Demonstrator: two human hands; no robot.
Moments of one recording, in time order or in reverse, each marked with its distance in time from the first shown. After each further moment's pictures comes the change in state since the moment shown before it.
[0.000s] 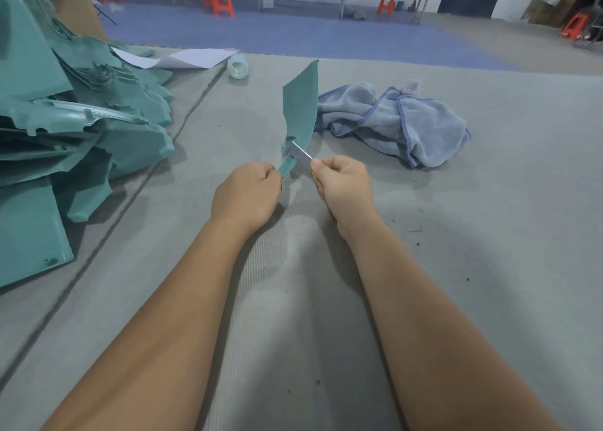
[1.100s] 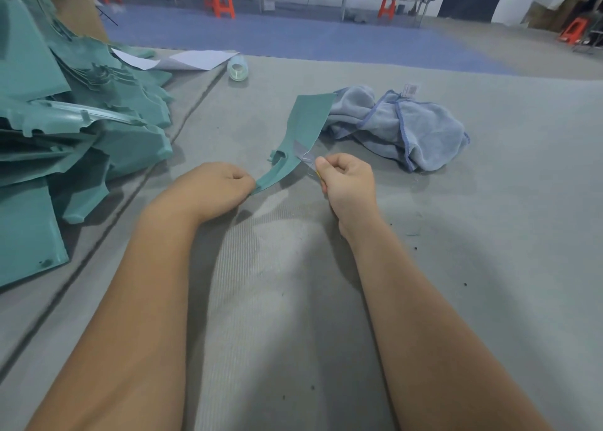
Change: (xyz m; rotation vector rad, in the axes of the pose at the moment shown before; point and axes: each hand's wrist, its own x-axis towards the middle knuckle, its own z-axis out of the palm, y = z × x) left_hand 0.011 -0.023 -0.049 0.105 -0.349 0.019; right_hand 0.004 0.000 -0.006 0.081 0.042 -0.022
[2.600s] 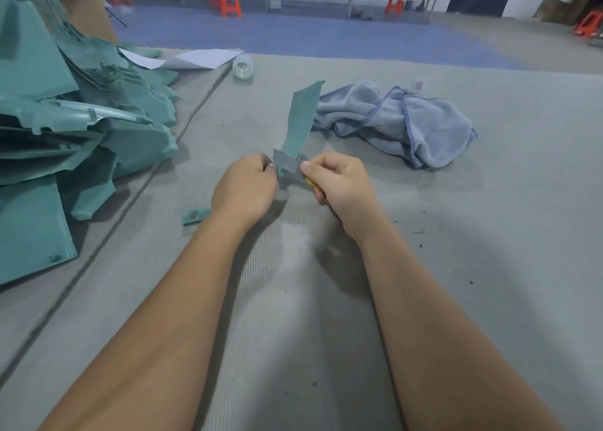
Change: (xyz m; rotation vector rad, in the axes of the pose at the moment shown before) left_hand 0.007 0.033 0.039 -0.217 0.329 -0.058; right_hand -0.006 -0.003 0.000 0.049 -0.268 -0.094
